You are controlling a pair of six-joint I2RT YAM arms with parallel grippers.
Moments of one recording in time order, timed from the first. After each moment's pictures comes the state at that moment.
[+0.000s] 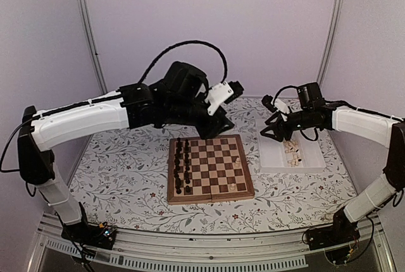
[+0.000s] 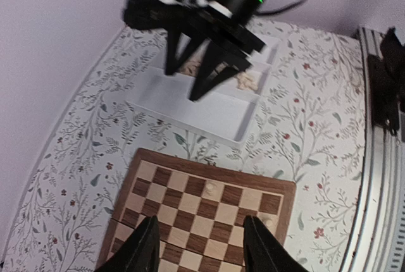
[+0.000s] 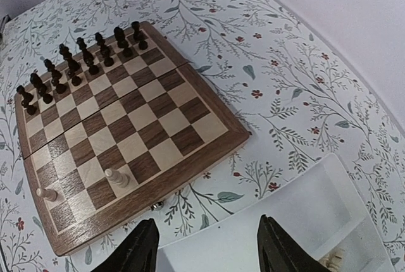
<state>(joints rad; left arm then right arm) -1.09 1.73 1.61 -0.50 -0.04 0.21 0.32 1.46 1.01 -0.29 -0.53 -0.51</state>
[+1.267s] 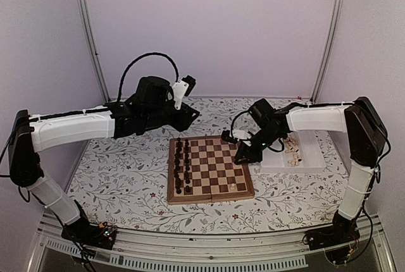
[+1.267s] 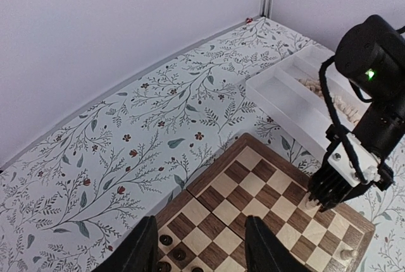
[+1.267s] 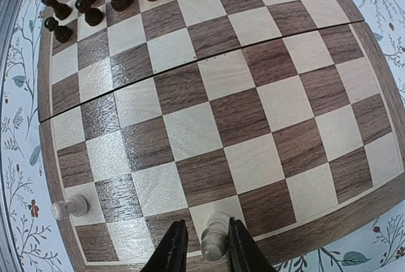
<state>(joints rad) -0.82 1.57 1.20 -0.07 -0.14 -0.01 0.63 1.87 1.26 -0.54 -0.48 -0.65</state>
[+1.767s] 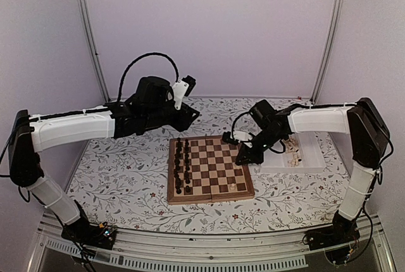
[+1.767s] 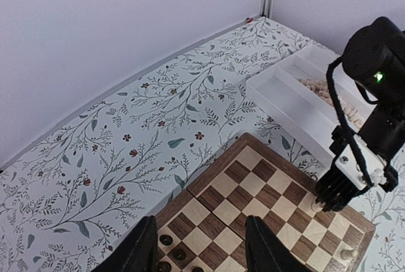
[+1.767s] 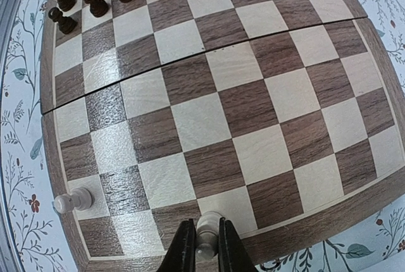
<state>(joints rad) -0.82 1.57 1.20 -0.07 -0.14 -0.01 0.64 1.85 1.23 -0.54 -0.46 -0.65</state>
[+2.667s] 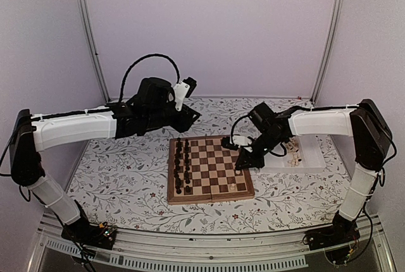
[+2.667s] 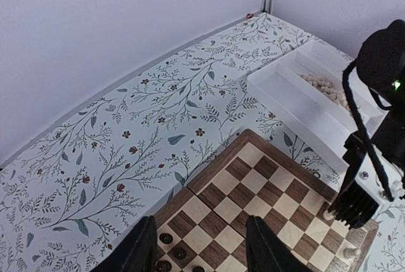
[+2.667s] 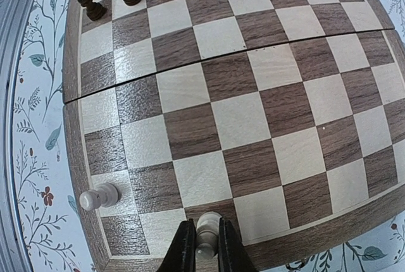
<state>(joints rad) -0.82 1.58 1.20 -0.07 -0.15 -0.01 0.67 1.81 1.20 -0.56 -0.47 -0.68</state>
